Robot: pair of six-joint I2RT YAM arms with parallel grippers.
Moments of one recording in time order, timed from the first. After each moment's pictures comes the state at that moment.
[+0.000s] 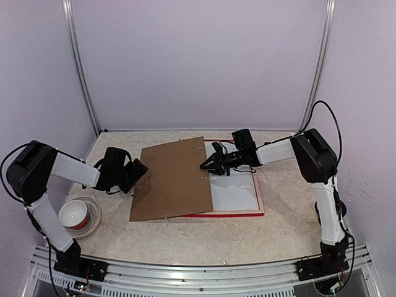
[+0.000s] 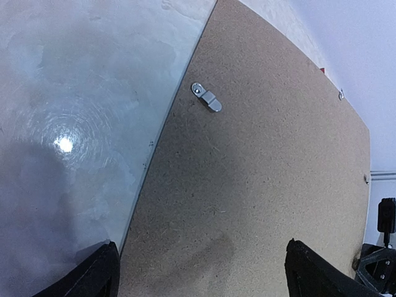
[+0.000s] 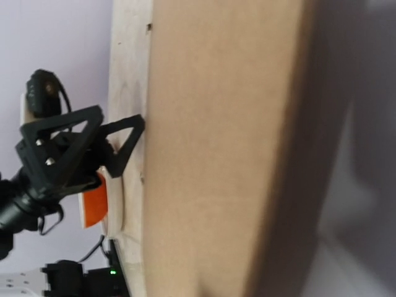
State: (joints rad) left arm -0.37 1.70 0.71 0.28 0.00 -1.00; right arm 0.53 2.31 1.53 0.16 -0.91 0.86
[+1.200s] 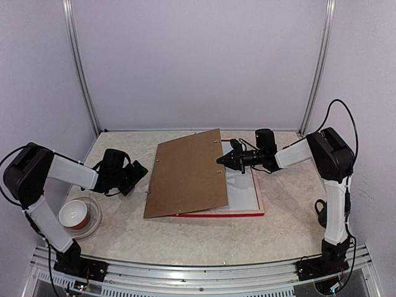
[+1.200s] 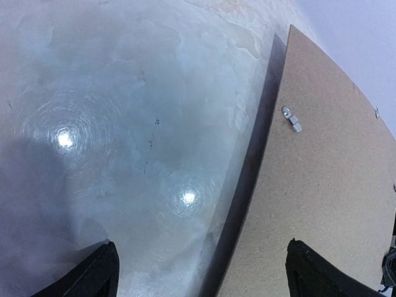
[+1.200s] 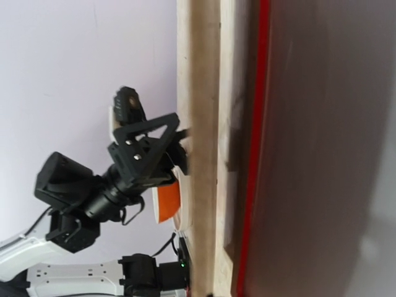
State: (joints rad) left arm -0.38 1.66 0.68 0.26 0.00 -1.01; right arm 0.40 2.15 1.24 0.51 -1.05 1.13
